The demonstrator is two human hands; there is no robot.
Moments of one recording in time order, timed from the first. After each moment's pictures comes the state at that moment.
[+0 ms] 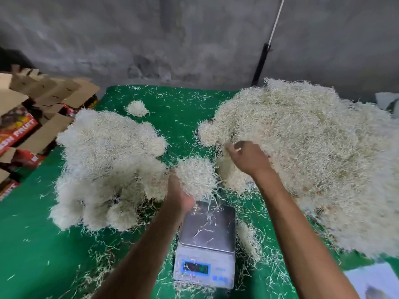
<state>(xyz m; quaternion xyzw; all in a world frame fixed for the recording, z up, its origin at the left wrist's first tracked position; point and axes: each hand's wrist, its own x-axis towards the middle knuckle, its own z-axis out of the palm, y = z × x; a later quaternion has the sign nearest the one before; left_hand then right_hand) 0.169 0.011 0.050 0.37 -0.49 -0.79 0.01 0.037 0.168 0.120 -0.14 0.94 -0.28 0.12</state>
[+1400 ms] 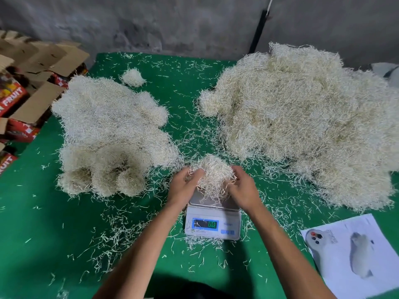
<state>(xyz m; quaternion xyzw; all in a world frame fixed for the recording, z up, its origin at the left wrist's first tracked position) 0.258 0.002 -0.019 0.29 -0.75 -0.60 -0.01 0.184 0.194 -0.017 -0.11 0.89 -0.42 0.17</state>
